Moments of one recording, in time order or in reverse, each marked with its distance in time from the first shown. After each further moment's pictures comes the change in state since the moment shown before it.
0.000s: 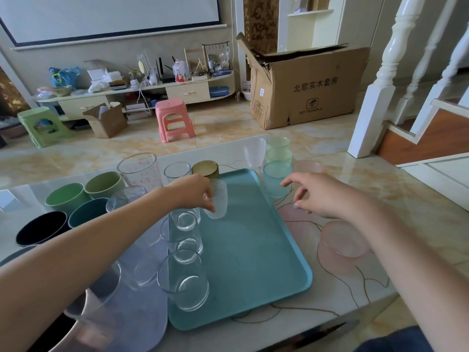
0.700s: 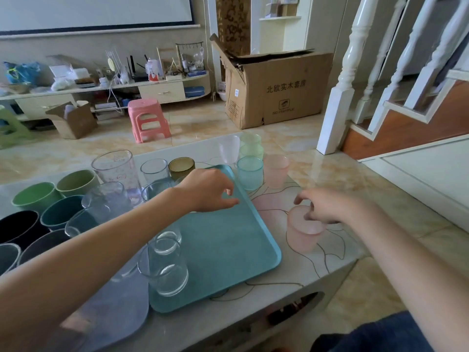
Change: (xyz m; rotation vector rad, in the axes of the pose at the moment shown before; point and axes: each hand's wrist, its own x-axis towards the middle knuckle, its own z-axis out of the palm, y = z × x) left_hand -0.031 0.094 -0.020 0.147 0.216 0.222; right_hand -0.043 0.045 -0.002 -0.275 -0.198 0.309
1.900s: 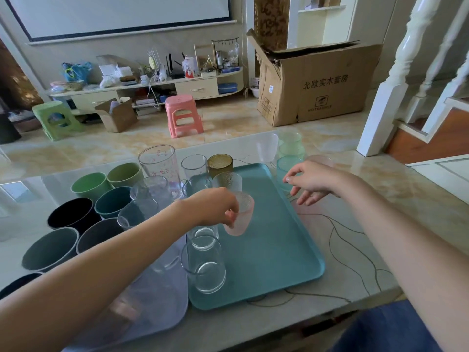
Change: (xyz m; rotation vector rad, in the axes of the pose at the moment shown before) left_hand -0.046 -0.042 0.021 -0.156 -0.267 -0.070; right_hand 0.060 -0.088 -0.022 0.613 -0.027 -0.158
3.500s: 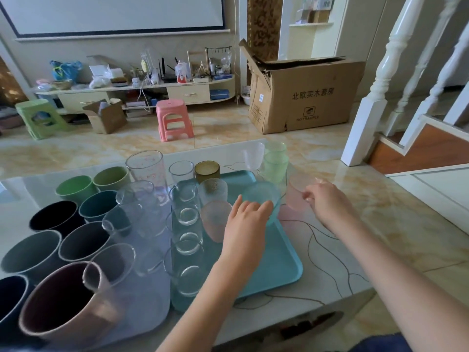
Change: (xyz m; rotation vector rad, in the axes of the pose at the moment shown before) left_hand 0.007 0.110 0.039 -0.229 0.743 -0.137; right_hand -0.026 0.066 -0.004 -0.518 0.553 -0.131
